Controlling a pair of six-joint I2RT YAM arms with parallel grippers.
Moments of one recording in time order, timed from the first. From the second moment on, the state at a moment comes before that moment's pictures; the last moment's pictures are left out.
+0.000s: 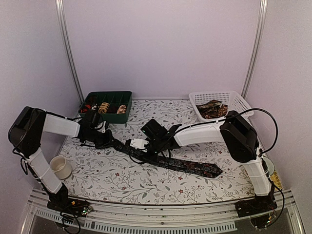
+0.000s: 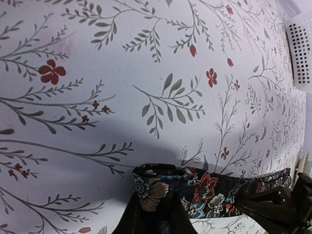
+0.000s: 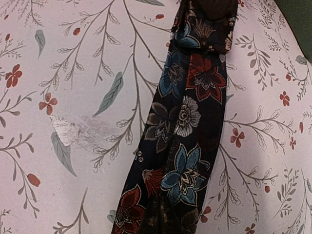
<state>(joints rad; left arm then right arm) -0.29 1.69 0.80 -0.09 0.33 -0.53 1.02 2.29 1.67 -0.29 -0.12 -0.43</state>
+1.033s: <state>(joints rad) -0.29 1.65 0.77 -0.10 0.26 -0.53 1.03 2.27 1.70 -0.40 -0.17 -0.40</state>
